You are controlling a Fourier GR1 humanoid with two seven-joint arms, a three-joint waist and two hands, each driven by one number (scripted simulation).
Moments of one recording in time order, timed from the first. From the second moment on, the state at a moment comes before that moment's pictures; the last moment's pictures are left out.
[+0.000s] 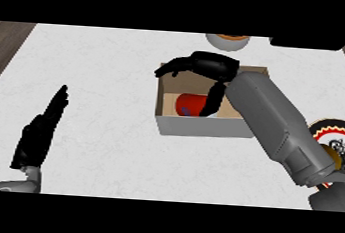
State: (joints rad) left arm -0.03 0.19 0.06 -1.52 -0.19 0.03 0.08; right arm -1.09 -0.17 0.45 -0.54 0.42 0.37 -0.78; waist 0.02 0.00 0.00
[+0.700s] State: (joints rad) left arm -0.03 0.17 0.02 -1.54 -0.21 0.03 0.08; right arm -1.24 -0.24 0.07 -0.29 0.04 0.56 -0.58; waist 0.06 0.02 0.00
